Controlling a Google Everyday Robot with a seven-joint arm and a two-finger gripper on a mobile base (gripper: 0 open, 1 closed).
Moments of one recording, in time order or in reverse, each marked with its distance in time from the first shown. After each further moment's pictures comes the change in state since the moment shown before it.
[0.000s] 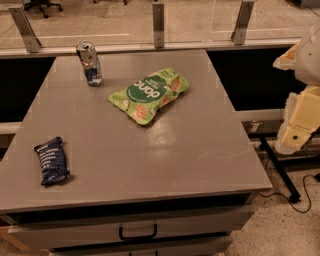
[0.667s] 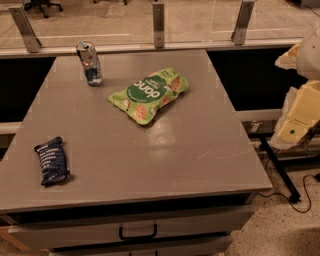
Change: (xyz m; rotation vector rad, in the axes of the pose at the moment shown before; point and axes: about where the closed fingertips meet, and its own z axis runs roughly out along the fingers) arm -0.003 -0.003 -0.003 -0.017 -0.049 0.068
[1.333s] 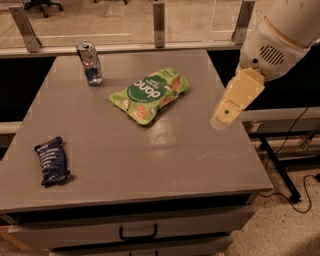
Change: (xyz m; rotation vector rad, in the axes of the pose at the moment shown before) arm -0.069 -0.005 0.043 -0.162 -0.069 0.208
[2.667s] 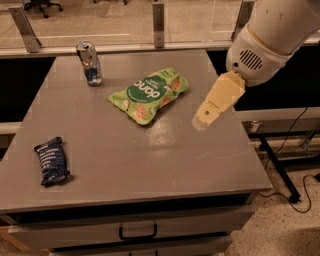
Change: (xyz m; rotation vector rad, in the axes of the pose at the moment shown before) arm -0.016 0.009 0.016 0.039 0.019 0.146
